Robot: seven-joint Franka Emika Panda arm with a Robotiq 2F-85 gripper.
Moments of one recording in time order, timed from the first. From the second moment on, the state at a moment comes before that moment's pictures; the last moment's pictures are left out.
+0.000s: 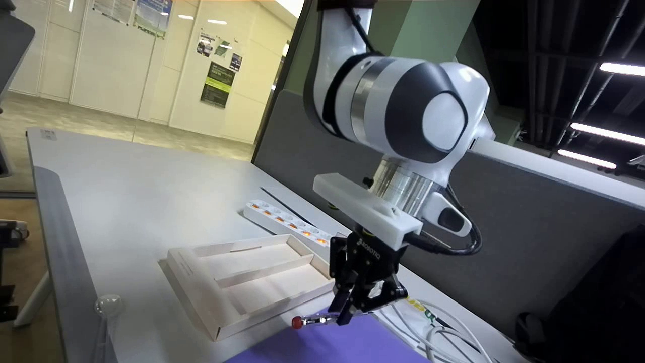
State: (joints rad) arm -0.09 0.34 -0.07 -2.36 0.07 2.65 -0.03
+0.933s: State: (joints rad) arm -0.14 0.51 -0.10 -2.28 0.12 2.74 0.00
